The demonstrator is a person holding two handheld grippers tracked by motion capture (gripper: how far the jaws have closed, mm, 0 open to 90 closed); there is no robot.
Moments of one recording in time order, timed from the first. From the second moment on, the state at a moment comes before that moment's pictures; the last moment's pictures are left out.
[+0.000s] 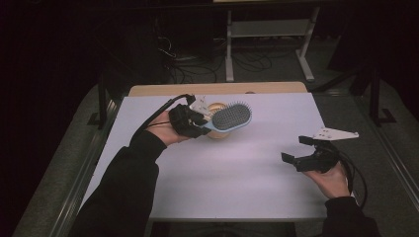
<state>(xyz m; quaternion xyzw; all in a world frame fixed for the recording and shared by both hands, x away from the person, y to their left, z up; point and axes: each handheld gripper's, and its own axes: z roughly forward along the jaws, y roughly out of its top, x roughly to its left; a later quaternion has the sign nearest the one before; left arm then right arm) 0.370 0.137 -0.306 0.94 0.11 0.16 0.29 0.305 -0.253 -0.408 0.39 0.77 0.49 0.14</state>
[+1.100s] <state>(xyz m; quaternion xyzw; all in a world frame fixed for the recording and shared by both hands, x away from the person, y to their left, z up) 0.362 0.142 -0.287 0.92 0.10 0.20 0.33 0.383 -0.151 -0.305 0.34 0.76 0.55 0.00</state>
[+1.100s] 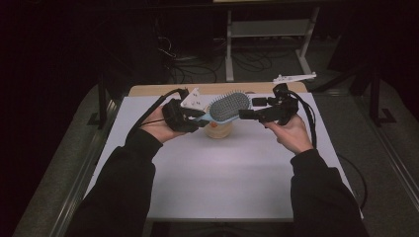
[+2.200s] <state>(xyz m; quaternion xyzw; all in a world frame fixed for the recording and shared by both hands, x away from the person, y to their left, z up) 0.364 0.147 -0.293 0.89 0.12 0.22 0.37 0.403 -0.128 -0.273 0.36 0.73 0.57 -0.10</state>
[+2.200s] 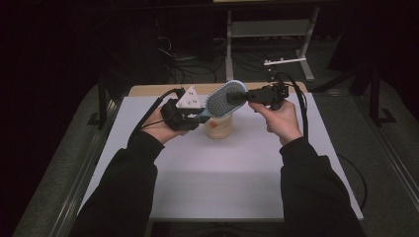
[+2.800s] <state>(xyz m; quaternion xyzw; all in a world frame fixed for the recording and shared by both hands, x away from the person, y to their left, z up) 0.370 0.155 -0.286 0.87 0.15 0.21 0.42 0.398 -0.116 -0.241 0.34 0.75 0.56 -0.03</state>
